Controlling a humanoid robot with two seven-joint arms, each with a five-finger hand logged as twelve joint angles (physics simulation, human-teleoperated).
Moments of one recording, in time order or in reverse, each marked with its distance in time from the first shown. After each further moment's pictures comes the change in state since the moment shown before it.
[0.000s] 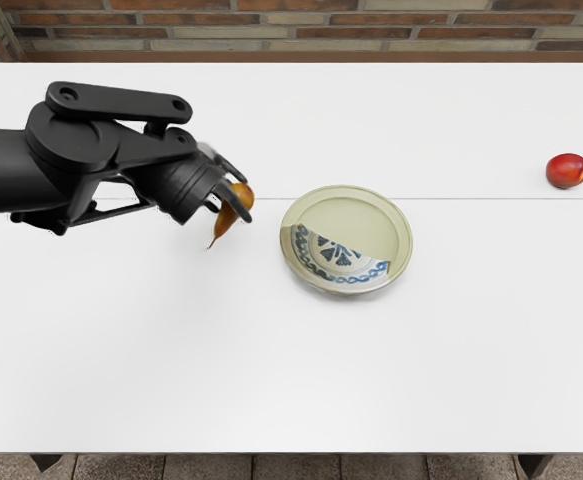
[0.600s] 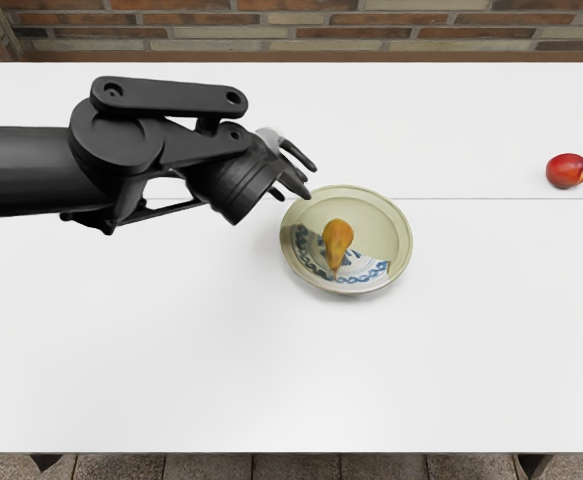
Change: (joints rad) left arm 0.001 -0.081 -0.146 0.004 0.085 0.003 0.000; right arm 0.000 0.000 0.000 0.000 0.000 0.000 0.000
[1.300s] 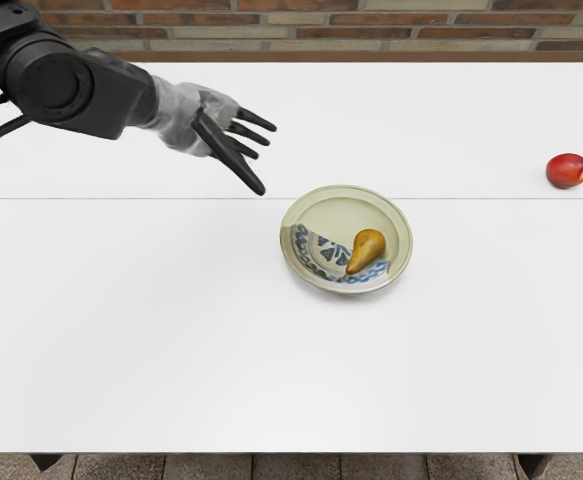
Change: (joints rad) left arm 0.078 0.423 -0.213 0.028 -0.117 -0.788 0.000; right arm 0.000 0.000 0.000 0.000 0.000 0.000 0.000
